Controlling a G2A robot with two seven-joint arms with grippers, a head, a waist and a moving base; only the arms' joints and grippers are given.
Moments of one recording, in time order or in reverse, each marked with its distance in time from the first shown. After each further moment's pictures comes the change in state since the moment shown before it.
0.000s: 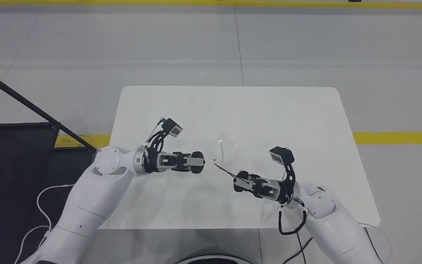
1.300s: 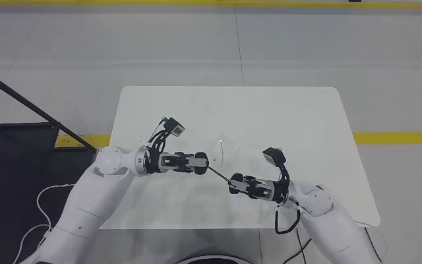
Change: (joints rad) left arm 0.001 0.009 0.020 -0.048 -0.001 0.005 0.026; right arm -0.002 -0.049 0.041 0.021 -0.108 0.056 0.056
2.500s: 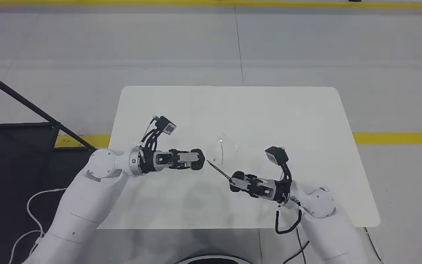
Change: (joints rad) left arm 0.039 0.027 -0.045 -0.032 0.031 0.010 0.068; right arm -0.076 -0.087 0.152 -0.051 -0.049 0.082 0.082
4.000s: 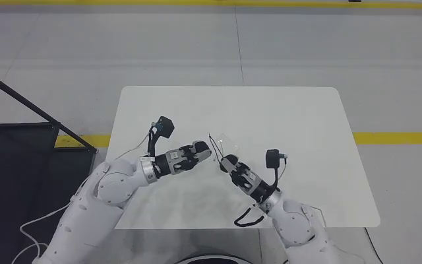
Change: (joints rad) left arm 0.171 0.008 -0.048 -0.287 0.868 -0.125 0.633; right arm -0.204 -0.151 0.026 -0.230 -0.763 0.221 -0.746
